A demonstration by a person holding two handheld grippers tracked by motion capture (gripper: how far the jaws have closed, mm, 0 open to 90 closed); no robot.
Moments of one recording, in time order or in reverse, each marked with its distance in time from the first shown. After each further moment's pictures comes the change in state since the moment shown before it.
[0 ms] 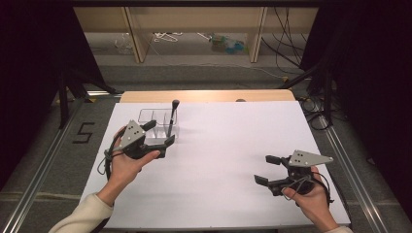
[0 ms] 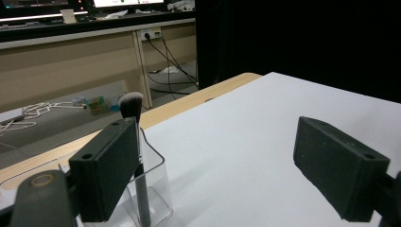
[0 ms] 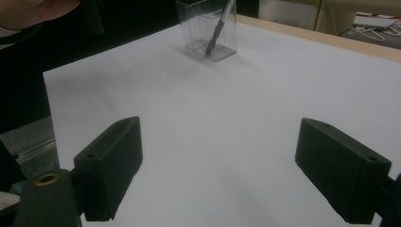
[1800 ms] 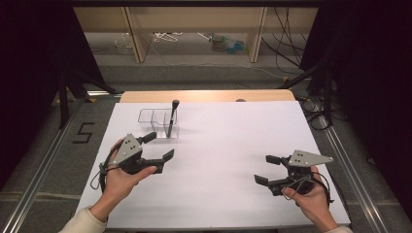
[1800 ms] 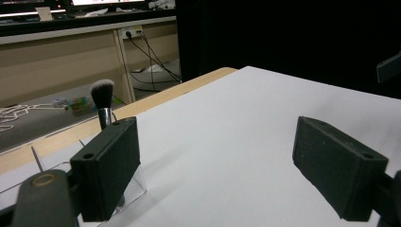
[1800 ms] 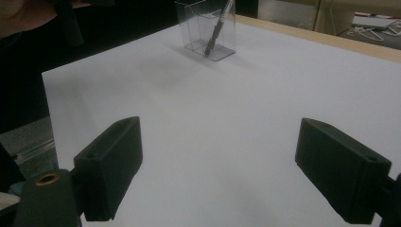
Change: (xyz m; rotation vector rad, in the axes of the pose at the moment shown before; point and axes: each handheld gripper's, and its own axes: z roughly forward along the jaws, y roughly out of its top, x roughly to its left) left arm -0.021 -0.008 -0.026 -0.007 -0.041 0.010; right arm 0.000 0.000 0.000 -0.002 -0.005 -0.001
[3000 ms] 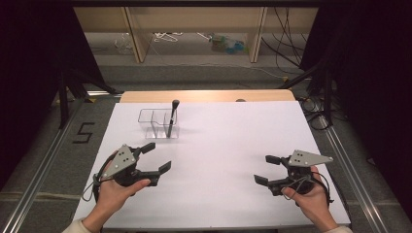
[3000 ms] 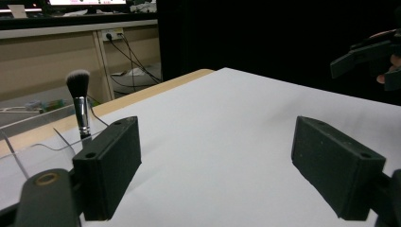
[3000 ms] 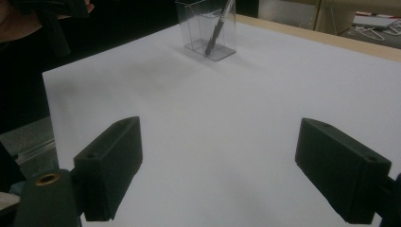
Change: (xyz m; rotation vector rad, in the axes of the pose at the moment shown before) left arm -0.008 -0.014 -0.023 -0.045 -0.076 -0.003; right arm 0.000 0.000 0.001 -0.003 -0.003 -0.001
